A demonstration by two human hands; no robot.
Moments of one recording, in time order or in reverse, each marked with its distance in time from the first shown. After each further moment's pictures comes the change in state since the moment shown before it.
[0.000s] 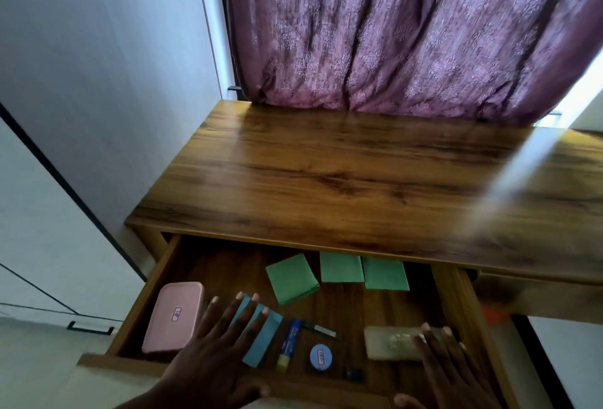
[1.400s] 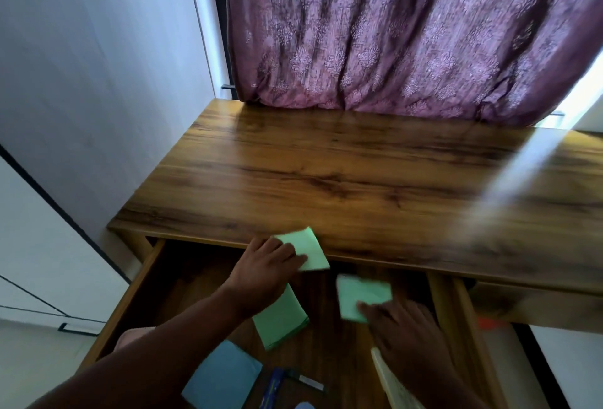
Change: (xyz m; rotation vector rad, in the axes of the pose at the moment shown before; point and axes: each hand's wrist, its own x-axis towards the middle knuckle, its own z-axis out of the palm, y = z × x) left_hand 0.145 -0.006 -0.043 -0.008 0.434 0.126; right_hand 0.090 -0.032 0.002 0.025 0.241 -0.270
